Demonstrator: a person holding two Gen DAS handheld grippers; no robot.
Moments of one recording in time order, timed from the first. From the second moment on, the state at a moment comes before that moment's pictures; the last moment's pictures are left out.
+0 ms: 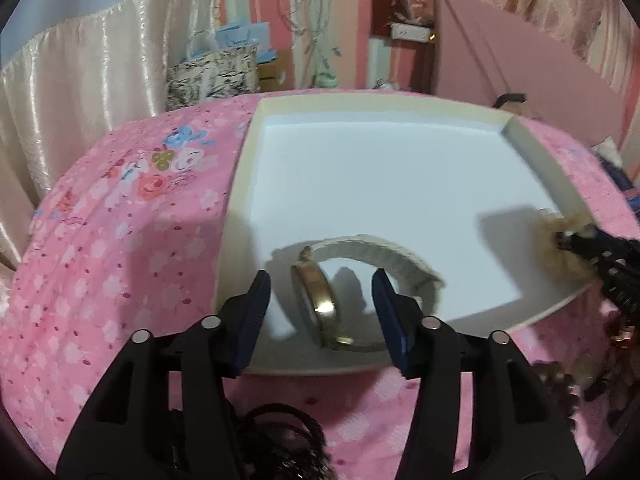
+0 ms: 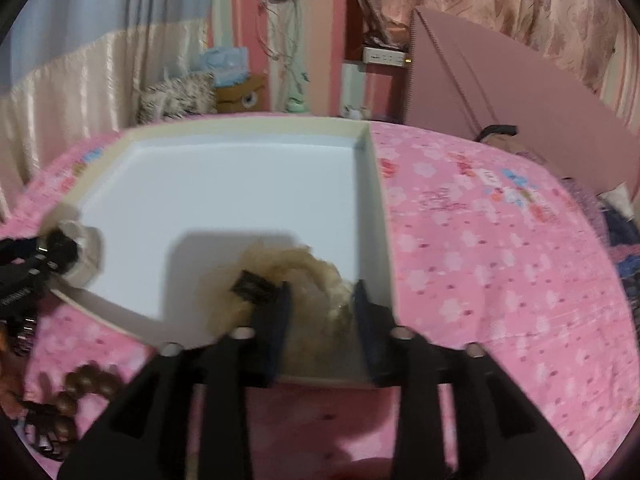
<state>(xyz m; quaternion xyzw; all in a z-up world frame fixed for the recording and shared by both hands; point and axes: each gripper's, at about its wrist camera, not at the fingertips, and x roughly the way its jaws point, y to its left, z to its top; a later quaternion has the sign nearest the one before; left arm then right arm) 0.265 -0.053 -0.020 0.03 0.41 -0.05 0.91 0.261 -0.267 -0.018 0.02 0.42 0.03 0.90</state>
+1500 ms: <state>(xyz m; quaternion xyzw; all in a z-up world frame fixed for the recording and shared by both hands) 0.168 0.003 -0.015 0.09 0.37 0.00 0.92 0.109 -0.340 0.017 0.07 0.37 -0.01 0.93</state>
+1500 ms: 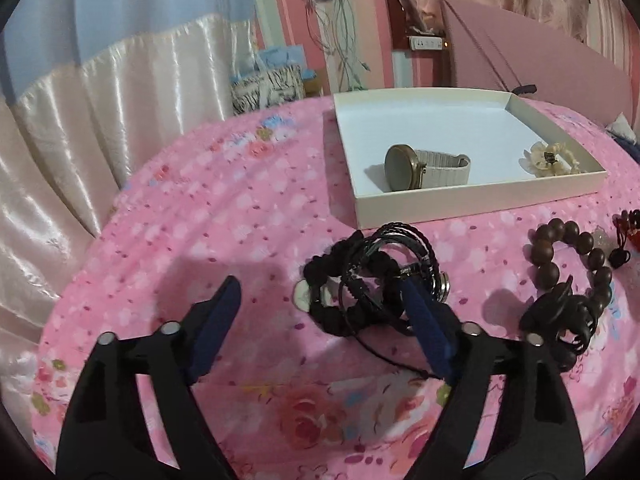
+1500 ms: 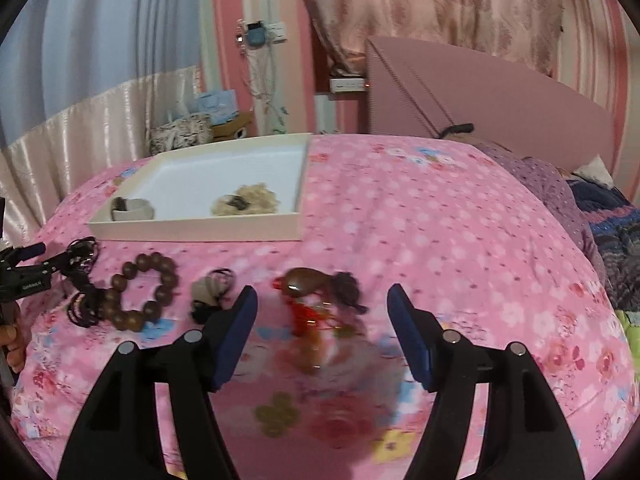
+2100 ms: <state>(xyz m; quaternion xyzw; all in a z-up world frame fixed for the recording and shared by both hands) 0.152 0.002 0.016 0.05 0.33 -0.04 0.94 0.106 -0.395 0.004 0.11 0.37 -0.02 0.92</state>
